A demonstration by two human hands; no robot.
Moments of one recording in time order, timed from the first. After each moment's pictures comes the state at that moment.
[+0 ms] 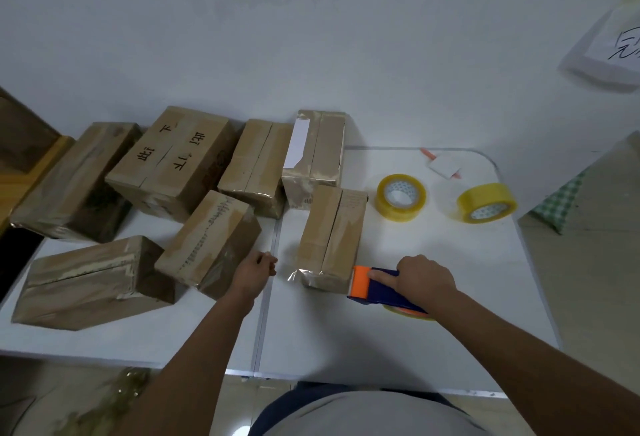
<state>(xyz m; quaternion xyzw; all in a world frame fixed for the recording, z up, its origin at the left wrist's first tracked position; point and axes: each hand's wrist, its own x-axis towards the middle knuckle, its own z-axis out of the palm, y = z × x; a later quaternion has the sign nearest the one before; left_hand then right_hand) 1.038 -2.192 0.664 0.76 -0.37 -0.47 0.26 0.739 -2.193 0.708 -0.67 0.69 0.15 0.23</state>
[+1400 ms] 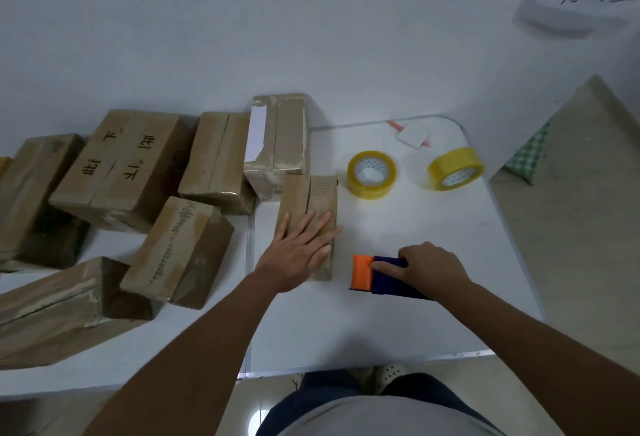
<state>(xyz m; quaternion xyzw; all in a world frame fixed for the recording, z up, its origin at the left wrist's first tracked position) 0.960 -2.226 0.649 0.43 -0.89 -0.11 -0.05 0.690 -2.171 0.705 -0.67 0.70 0.11 0.22</state>
